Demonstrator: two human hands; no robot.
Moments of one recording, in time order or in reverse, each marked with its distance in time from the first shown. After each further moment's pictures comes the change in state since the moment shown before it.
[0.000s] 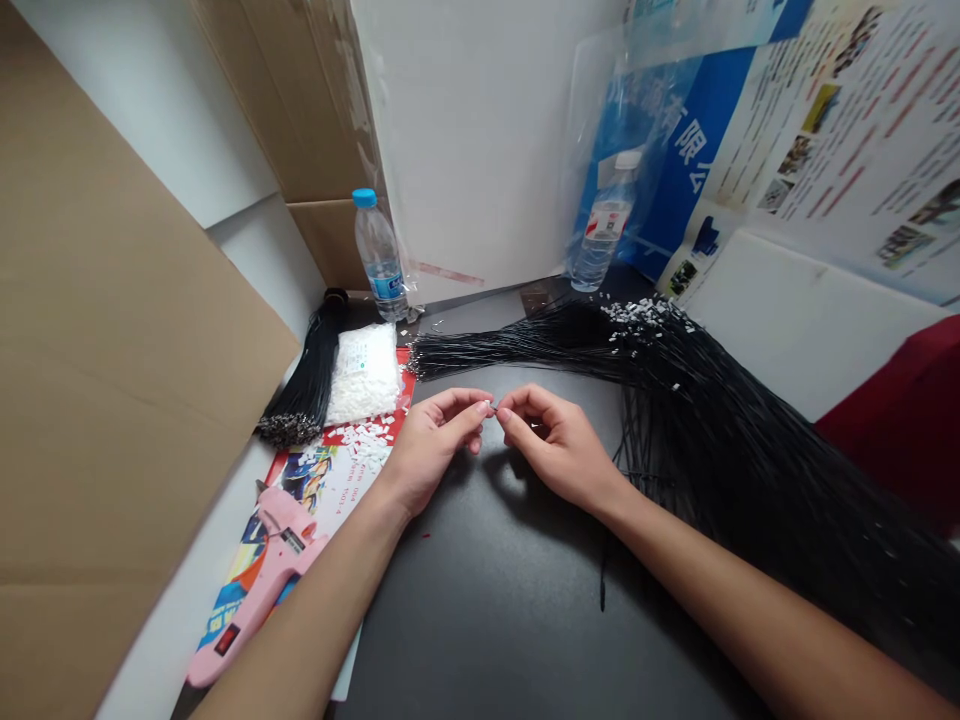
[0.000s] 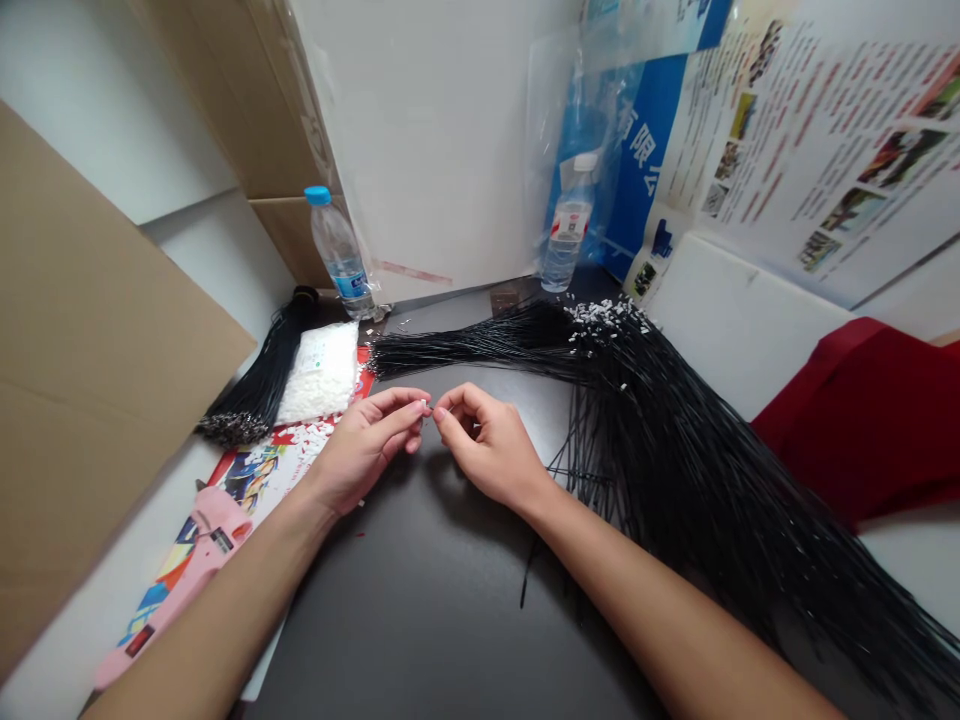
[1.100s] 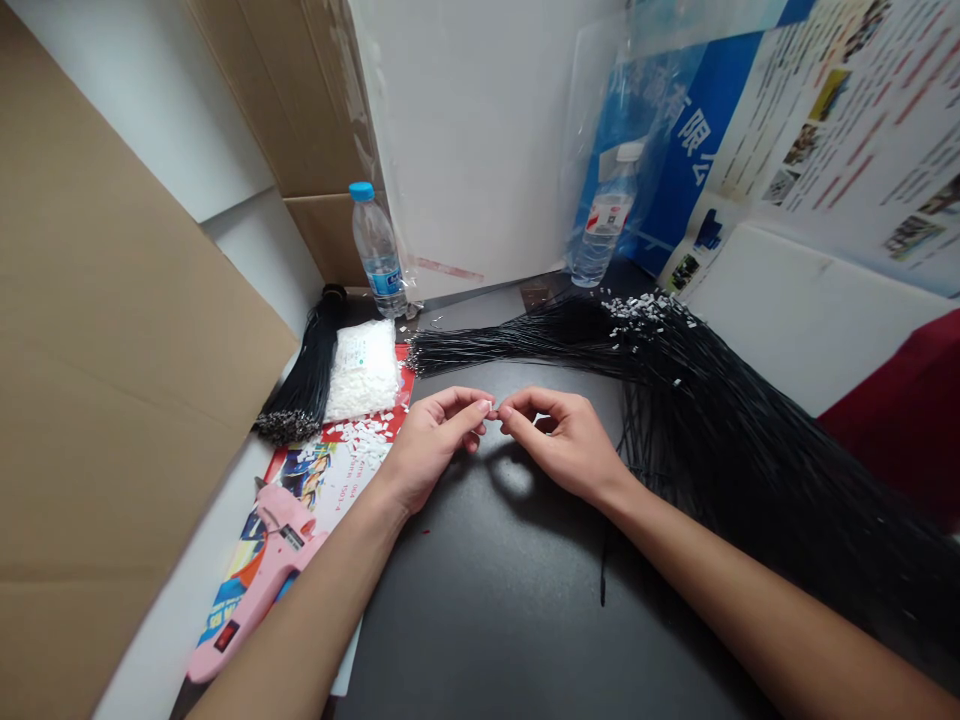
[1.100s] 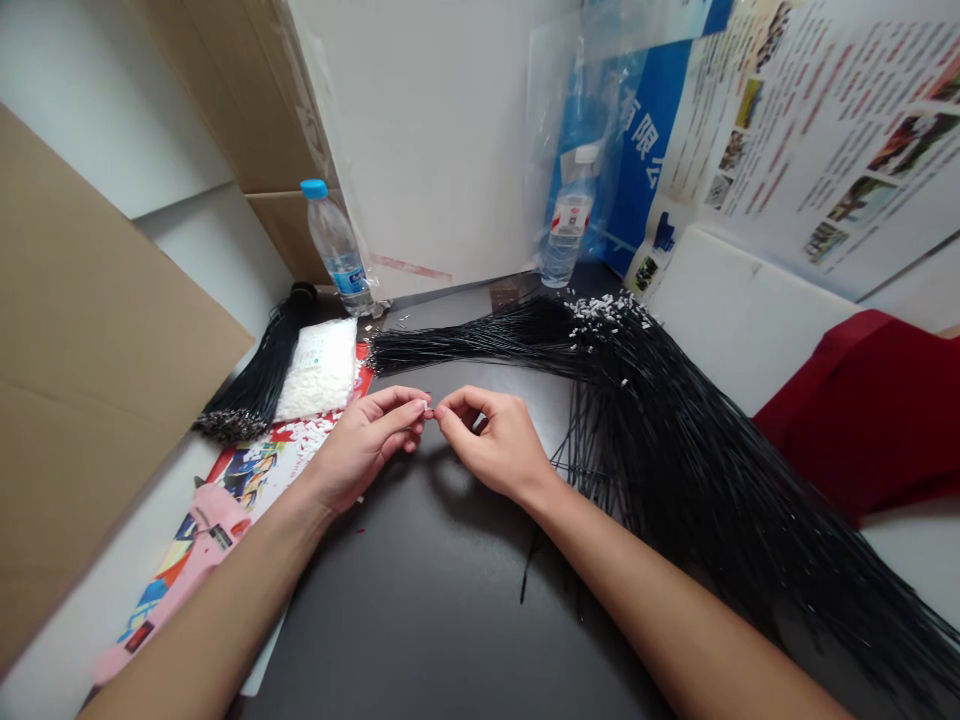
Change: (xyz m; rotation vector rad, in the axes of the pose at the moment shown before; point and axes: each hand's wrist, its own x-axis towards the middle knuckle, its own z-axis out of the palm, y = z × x) left_hand -0.002 0.003 0.001 0.044 -0.009 -0.044; right_hand 0.000 -0.003 -0.003 -0.067 0.037 0.021
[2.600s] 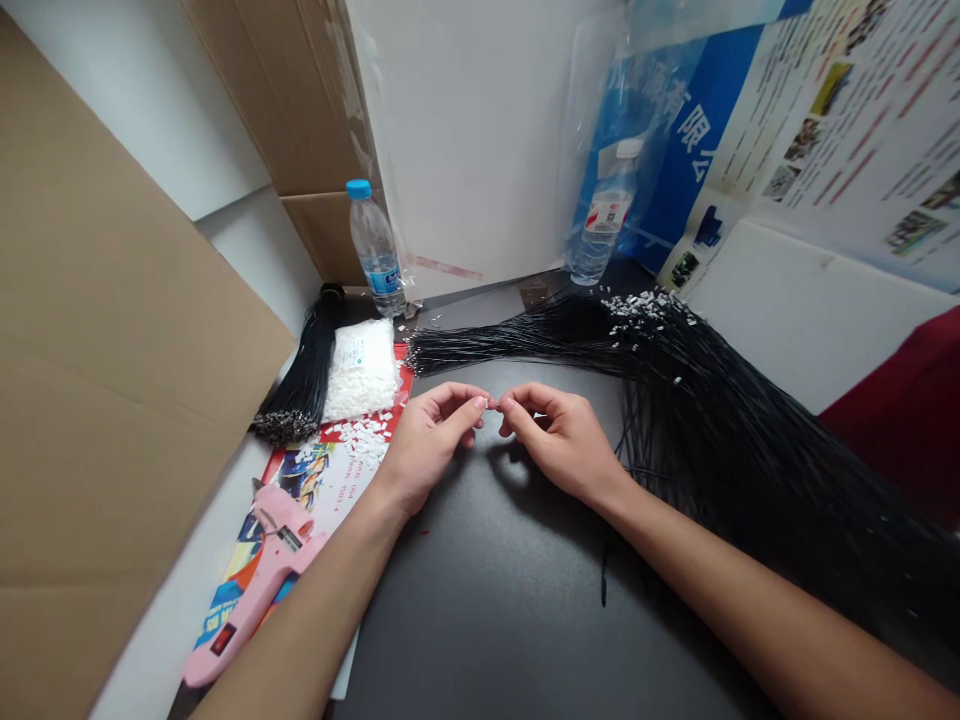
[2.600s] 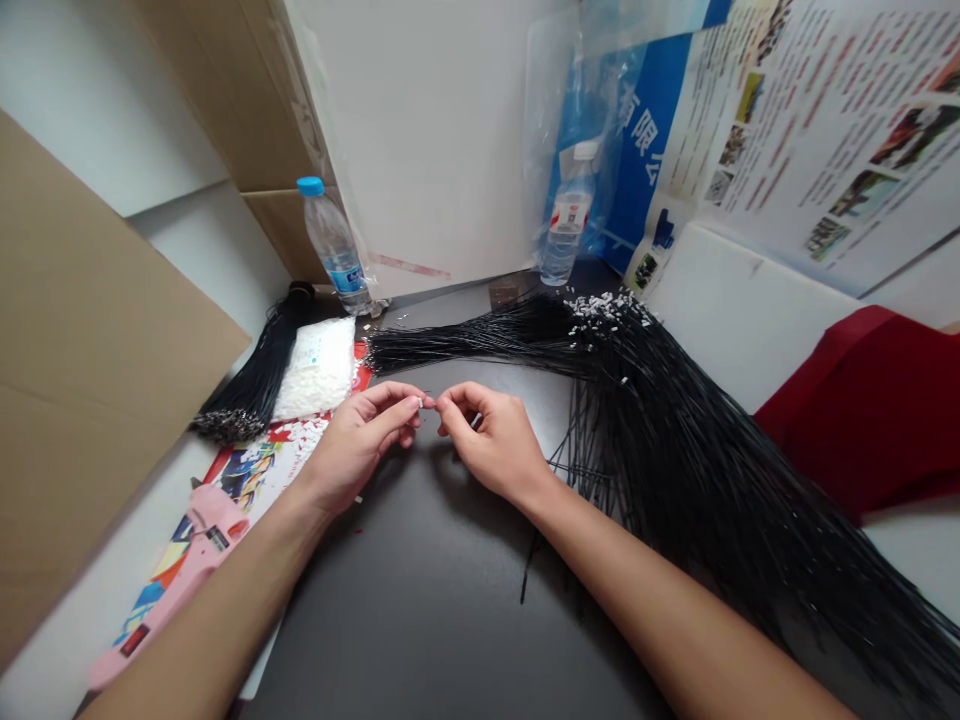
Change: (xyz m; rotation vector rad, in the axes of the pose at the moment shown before) left_hand -0.001 0.001 0.000 0.113 0.028 0.091; right_hand 0.000 0.000 0.002 -0.023 0.032 -0.008
